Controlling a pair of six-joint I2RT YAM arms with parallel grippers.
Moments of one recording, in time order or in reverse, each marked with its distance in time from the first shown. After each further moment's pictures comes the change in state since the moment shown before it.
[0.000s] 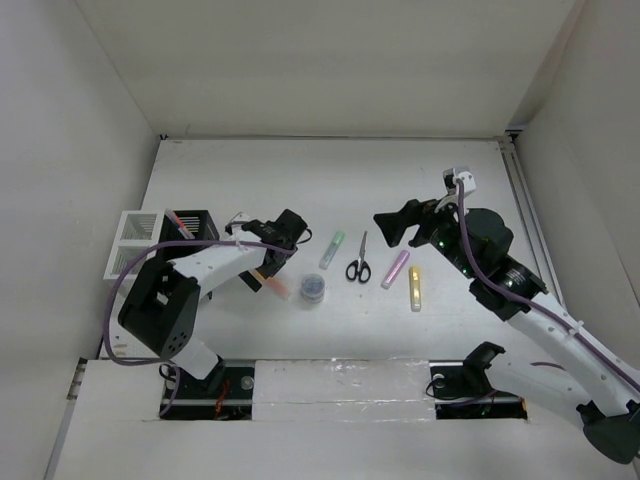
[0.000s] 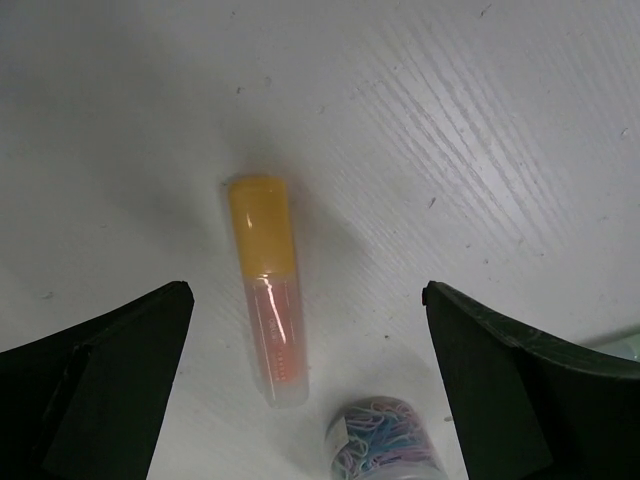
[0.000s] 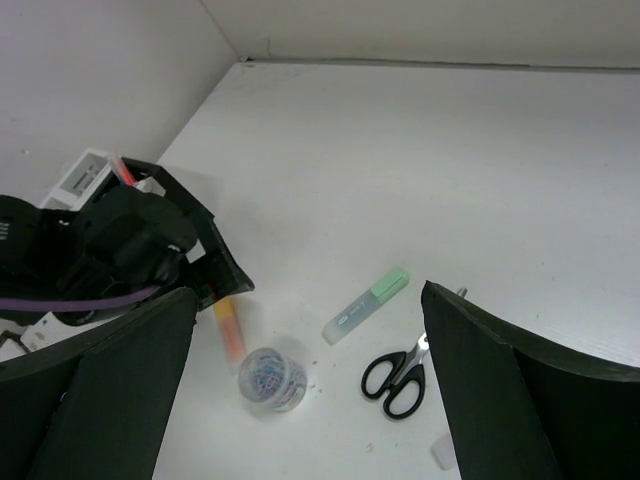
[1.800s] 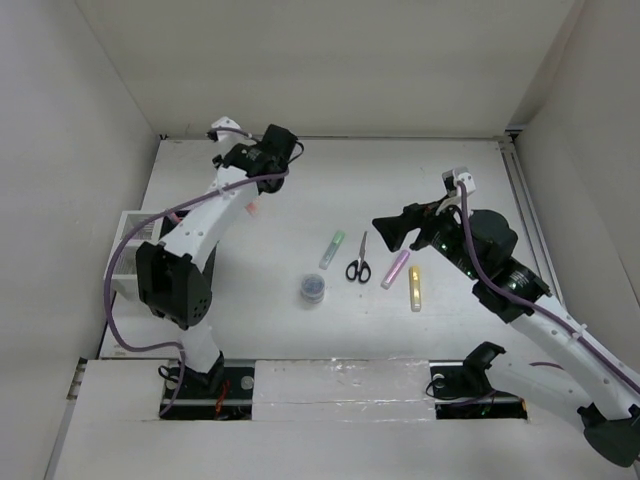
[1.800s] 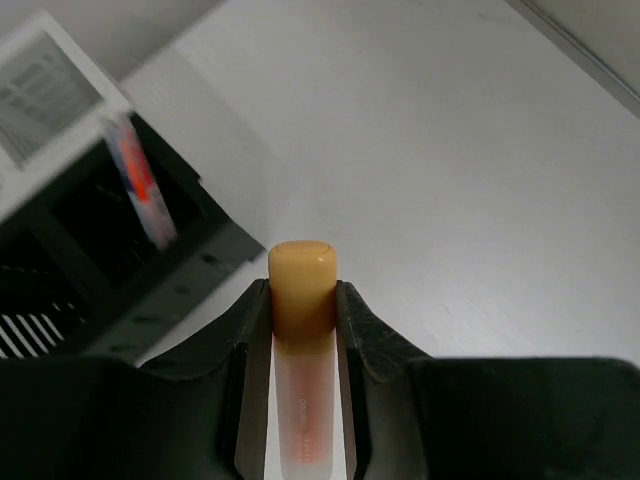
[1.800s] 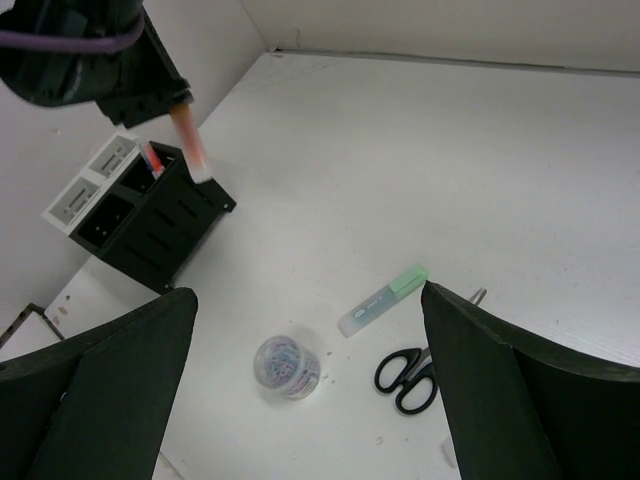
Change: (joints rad) left arm 0.123 0.195 0.695 -0.241 -0.421 0.363; right arm -0.005 -0.014 0.000 -0.010 -0.075 -0.008
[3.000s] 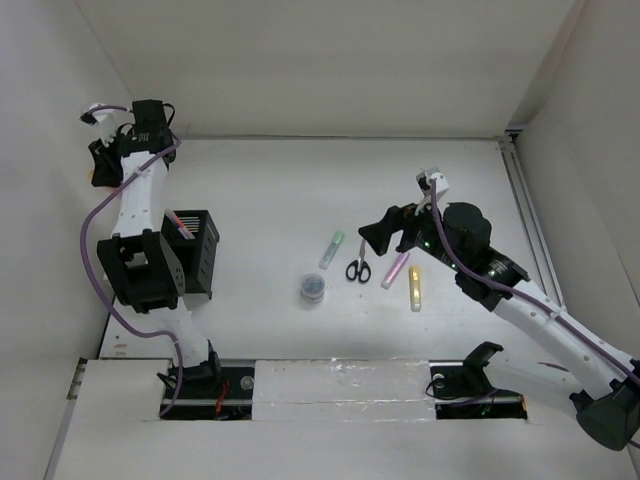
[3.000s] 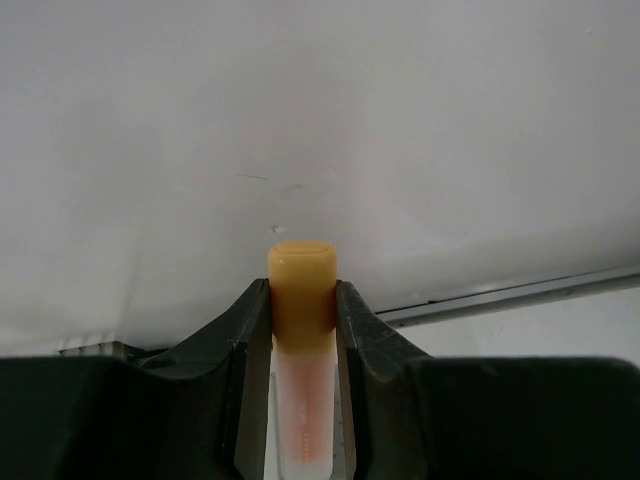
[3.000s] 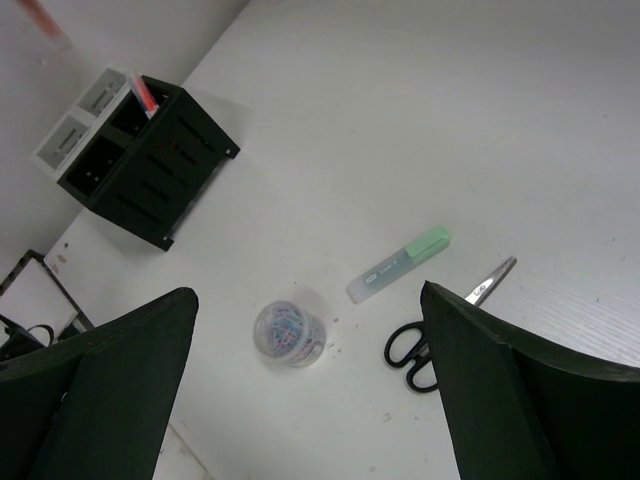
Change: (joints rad) left arm 0.659 0.107 0.117 0.300 -0.263 0.532; right arm -0.003 0.116 -0.011 0.023 -0.101 -0.001
